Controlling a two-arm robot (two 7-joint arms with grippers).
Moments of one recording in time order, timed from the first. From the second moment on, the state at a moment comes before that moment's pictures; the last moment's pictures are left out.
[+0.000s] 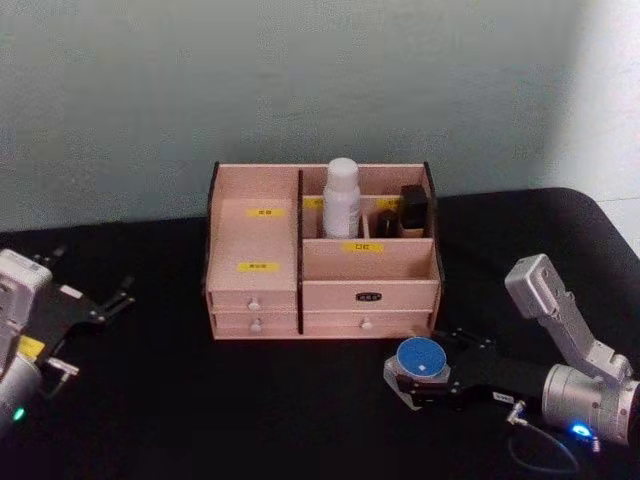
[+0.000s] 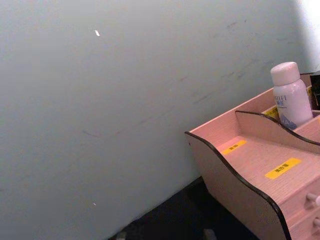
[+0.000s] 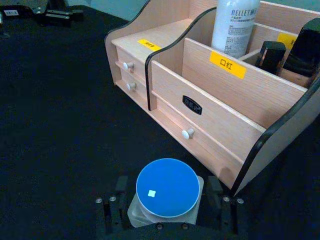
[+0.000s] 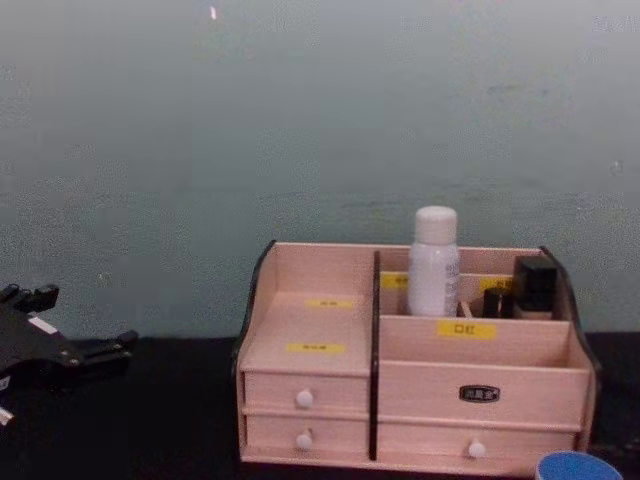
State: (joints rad) left arm -0.20 0.60 0.45 -1.41 -0.25 -0.12 0.03; right arm 0.16 0.64 -0.42 -1.48 0.45 0.17 0.55
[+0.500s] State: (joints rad) left arm -0.20 0.60 0.45 -1.41 -0.25 -0.12 0.03; right arm 0.17 0.63 -0.42 -1.47 0.46 0.18 0.55
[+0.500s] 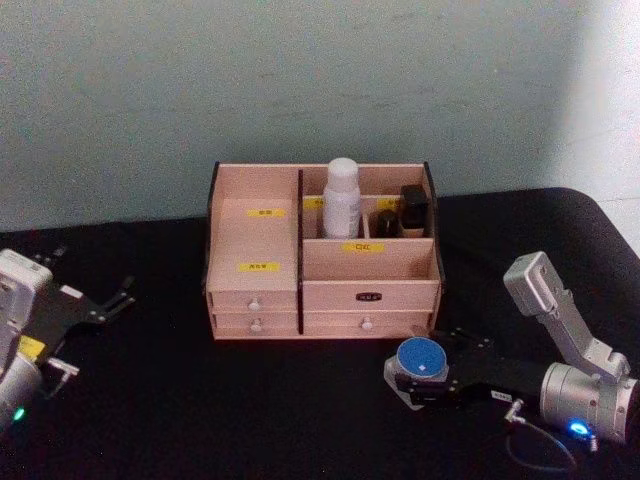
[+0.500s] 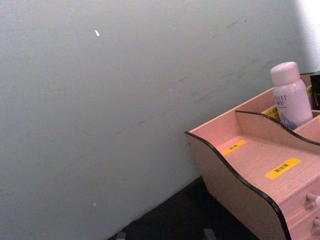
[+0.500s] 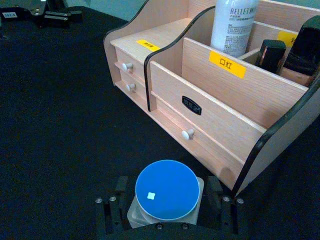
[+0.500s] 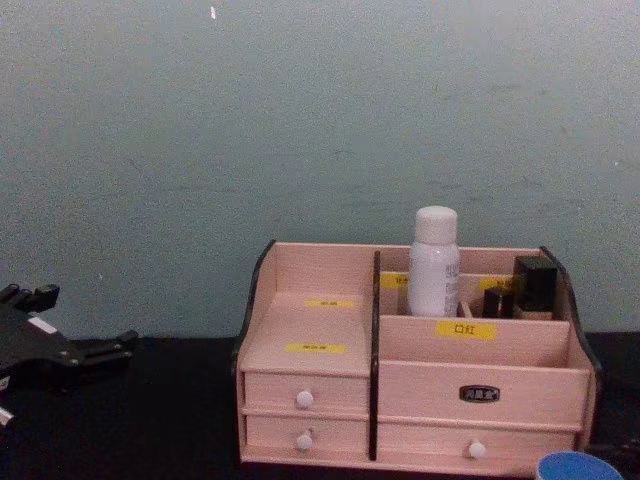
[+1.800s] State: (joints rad) left arm -0.20 0.60 0.45 -1.41 -0.25 -0.12 0.03; right arm 0.18 0.63 -0.43 -1.46 0.47 0.20 0.55
